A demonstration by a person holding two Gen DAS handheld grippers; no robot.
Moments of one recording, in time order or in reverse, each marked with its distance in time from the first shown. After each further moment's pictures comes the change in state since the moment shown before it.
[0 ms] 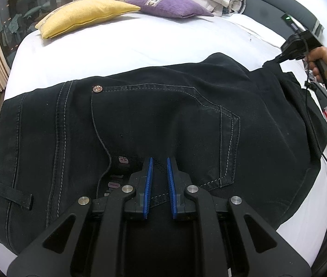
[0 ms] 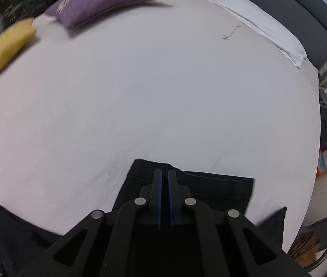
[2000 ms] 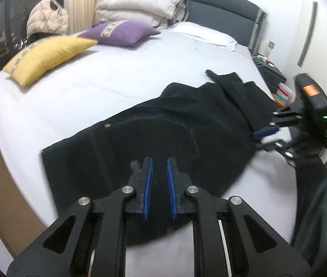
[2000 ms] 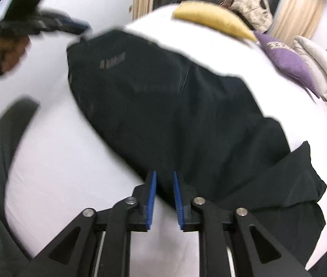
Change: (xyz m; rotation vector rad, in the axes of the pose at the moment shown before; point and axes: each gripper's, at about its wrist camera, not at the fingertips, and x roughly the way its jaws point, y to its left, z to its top) left arm -0.085 0.042 0.025 0.218 -0.060 -0.243; right arm -0.132 0.129 -0.290 -0.831 -0.222 0.407
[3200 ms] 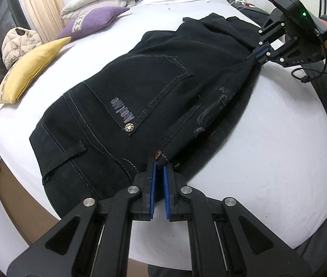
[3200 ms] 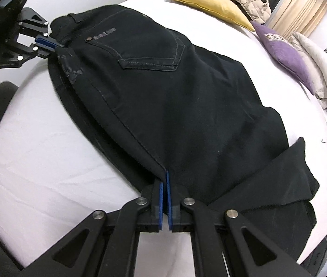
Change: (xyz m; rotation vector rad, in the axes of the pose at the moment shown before) left arm 0.008 -0.029 -0.087 0.360 0.130 0.085; right arm 0.044 0.004 -0.006 -0.093 0.179 -0.127
